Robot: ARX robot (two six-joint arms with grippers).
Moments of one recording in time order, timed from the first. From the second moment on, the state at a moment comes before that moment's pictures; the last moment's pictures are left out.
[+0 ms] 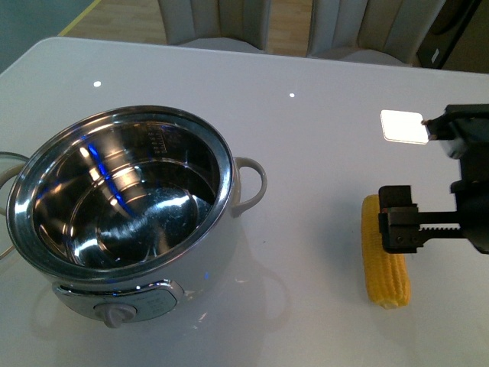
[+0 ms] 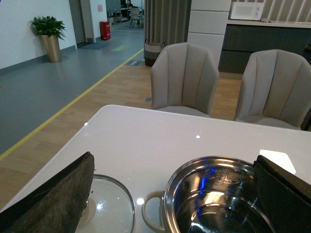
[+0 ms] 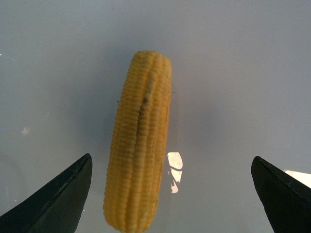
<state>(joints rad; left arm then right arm) 0.00 0.00 0.01 0.00 0.00 -0.01 0.29 1.88 0.64 0.26 0.22 0.17</state>
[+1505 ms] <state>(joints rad) 0.00 0.00 0.01 0.00 0.00 -0.01 0.31 2.09 0.78 0.30 0.12 0.27</state>
